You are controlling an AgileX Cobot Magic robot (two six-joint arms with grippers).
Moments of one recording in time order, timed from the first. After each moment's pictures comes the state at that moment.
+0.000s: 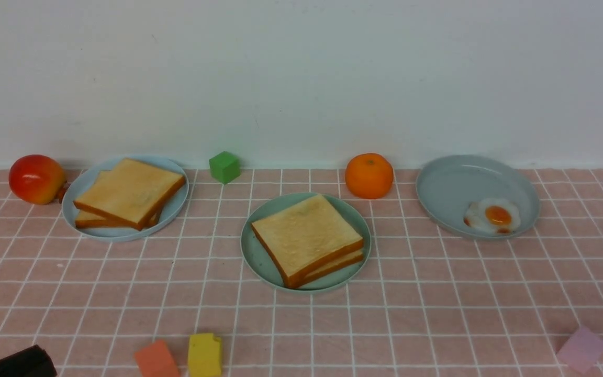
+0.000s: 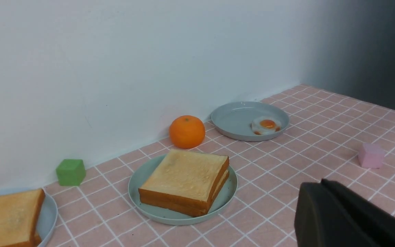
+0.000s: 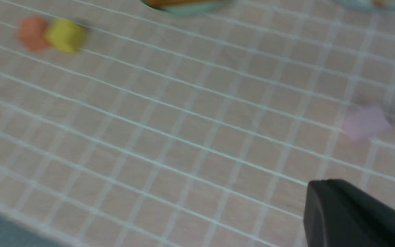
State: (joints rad) right arm 0.58 0.46 -0.80 -0.12 1.20 0.26; left arm -0.63 0.12 -0.26 -0.16 0.22 0.18
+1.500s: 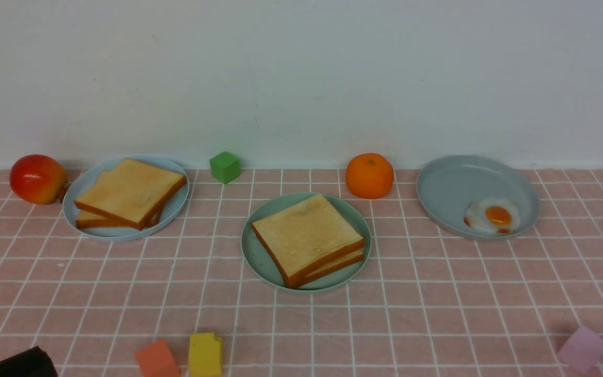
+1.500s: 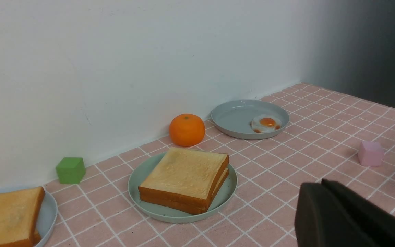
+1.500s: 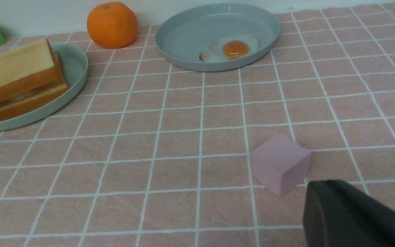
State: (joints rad) right arm 0.03 -0.01 0.02 0.06 0.38 0.03; left arm -0.63 0.12 -0.26 -0.16 0.23 0.18
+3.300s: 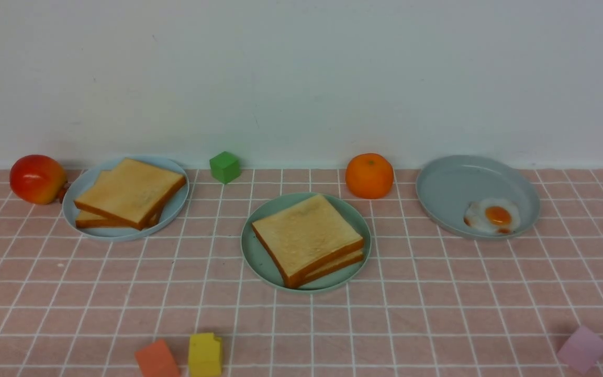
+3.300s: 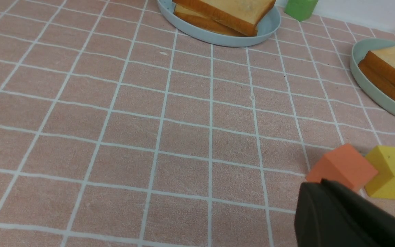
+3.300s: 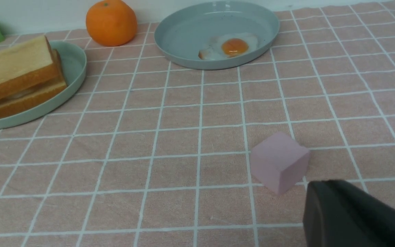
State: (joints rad) right arm 0.03 -0.01 0.02 0.06 0.38 0.03; left arm 0.00 -0.01 0.03 -0.13 0.39 -0.11
